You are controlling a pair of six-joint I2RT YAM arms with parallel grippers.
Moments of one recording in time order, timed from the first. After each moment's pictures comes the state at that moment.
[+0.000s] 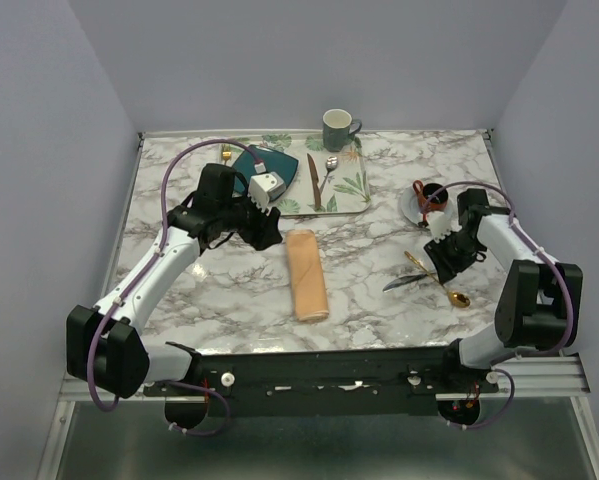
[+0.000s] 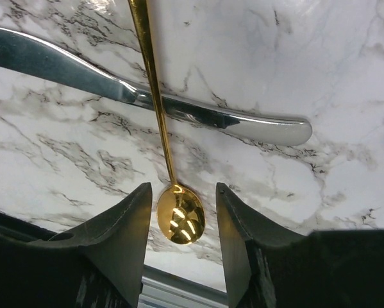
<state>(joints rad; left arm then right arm) -0.37 1.29 1.09 -0.52 0.56 0.26 -0.10 1.52 0.96 -0.89 -0.15 -0.72</state>
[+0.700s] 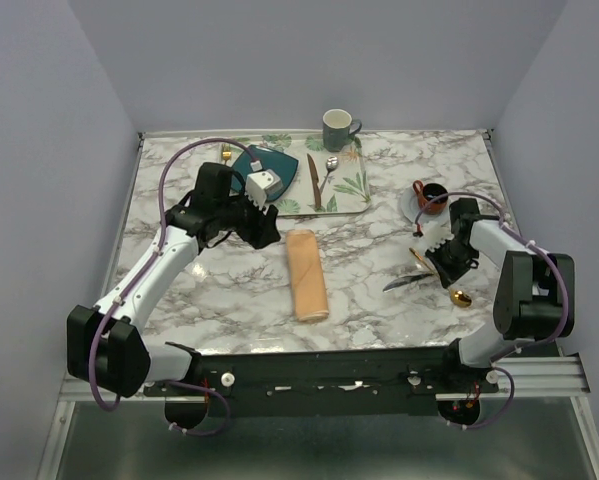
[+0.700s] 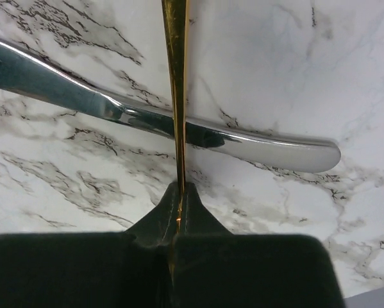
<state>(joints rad) -0.35 1.29 1.08 -0.51 0.56 0.24 -0.08 1.58 0.88 -0.78 -0.11 -0.73</state>
